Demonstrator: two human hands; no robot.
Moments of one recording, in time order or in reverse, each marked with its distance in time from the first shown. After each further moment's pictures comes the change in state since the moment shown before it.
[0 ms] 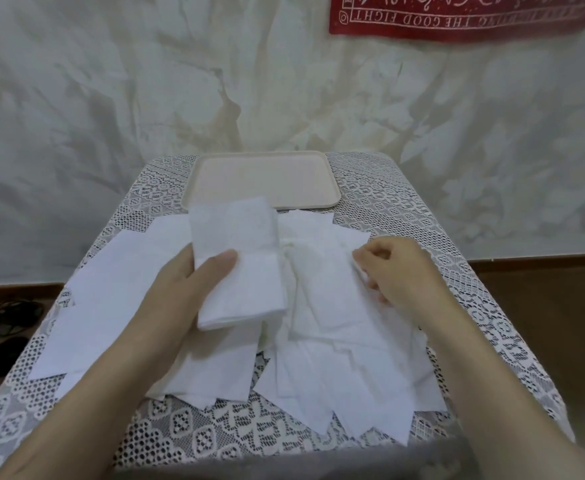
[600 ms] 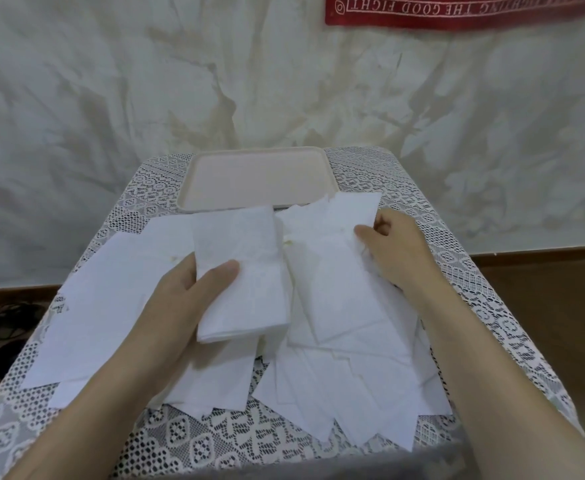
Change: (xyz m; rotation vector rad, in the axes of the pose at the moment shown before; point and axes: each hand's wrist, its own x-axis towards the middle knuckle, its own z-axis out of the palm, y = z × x) left_hand -0.004 -0.004 0.006 -0.007 -0.021 -0.015; right_hand 0.044 0.010 0.007 0.111 0.101 -0.083
